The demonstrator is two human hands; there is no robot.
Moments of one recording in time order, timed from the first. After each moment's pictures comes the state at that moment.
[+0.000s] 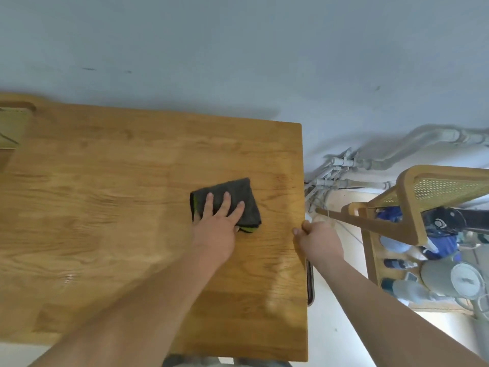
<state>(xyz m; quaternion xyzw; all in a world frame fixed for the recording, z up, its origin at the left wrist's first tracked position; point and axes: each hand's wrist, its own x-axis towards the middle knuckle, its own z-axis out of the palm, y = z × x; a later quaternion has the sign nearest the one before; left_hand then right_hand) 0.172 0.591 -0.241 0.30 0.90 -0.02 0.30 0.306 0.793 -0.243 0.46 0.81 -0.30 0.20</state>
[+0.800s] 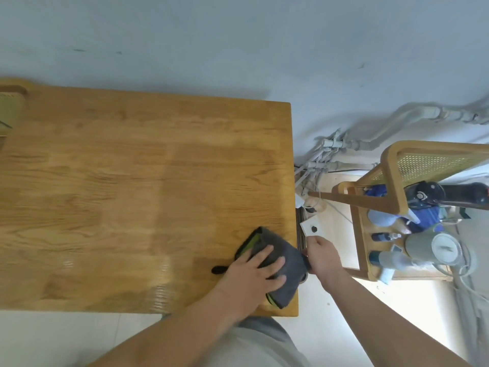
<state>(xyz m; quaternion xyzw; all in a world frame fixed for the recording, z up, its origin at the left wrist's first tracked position) 0.327 0.564 -0.239 0.64 0.71 -0.09 0.29 0.404 0.755 -0.241 0.59 0.65 -0.46 0.13</state>
